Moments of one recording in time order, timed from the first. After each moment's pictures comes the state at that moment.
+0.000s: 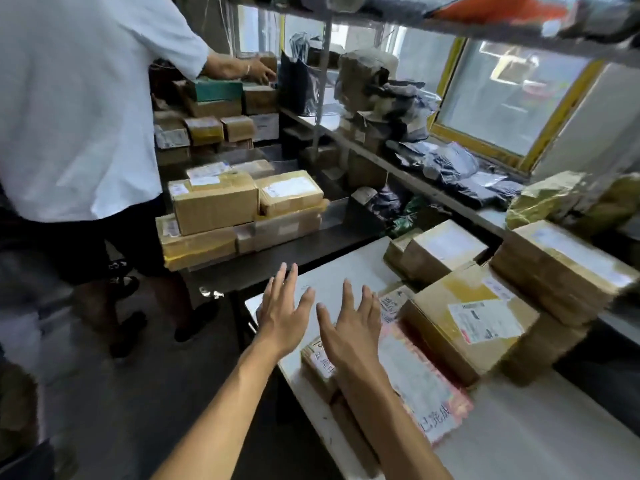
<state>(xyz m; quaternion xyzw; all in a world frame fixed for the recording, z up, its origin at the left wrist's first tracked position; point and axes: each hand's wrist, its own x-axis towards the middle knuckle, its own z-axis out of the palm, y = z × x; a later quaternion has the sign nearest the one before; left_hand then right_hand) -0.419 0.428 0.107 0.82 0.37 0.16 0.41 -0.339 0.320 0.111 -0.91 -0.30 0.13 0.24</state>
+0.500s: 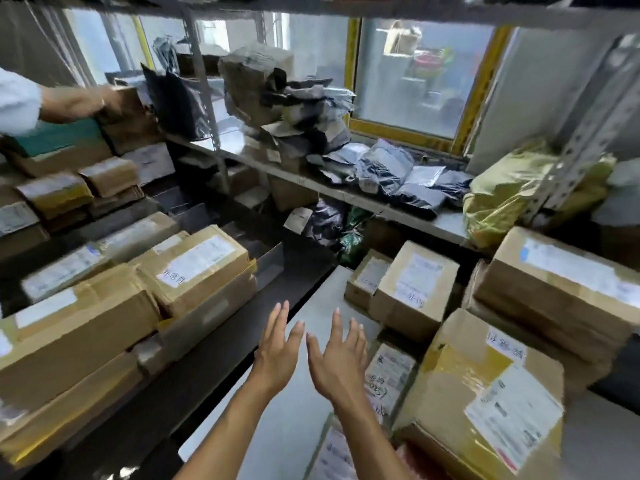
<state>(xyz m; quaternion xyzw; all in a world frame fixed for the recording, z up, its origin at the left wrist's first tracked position) -0.204 0.549 0.065 0.82 0.26 0.05 0.50 -0.162 0.436 0.064 -0.93 -0.10 0.17 0.31</state>
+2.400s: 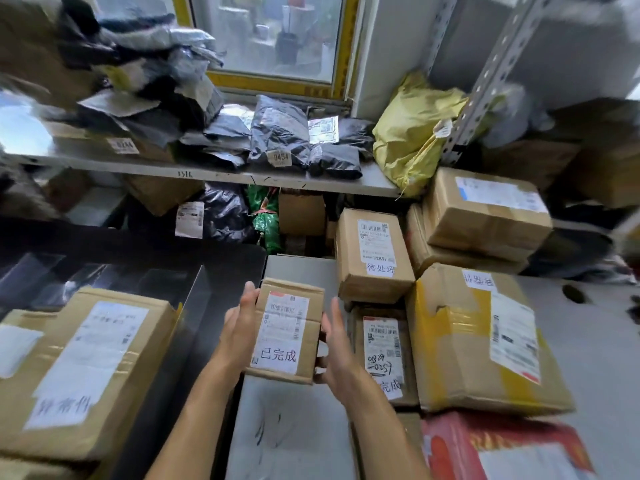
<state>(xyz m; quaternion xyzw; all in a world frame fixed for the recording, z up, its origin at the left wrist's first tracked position) -0.091 0.661 0.086 0.75 0.11 -0.14 0.64 -0.124 0.499 0.094 -0.60 0.25 0.24 0.72</state>
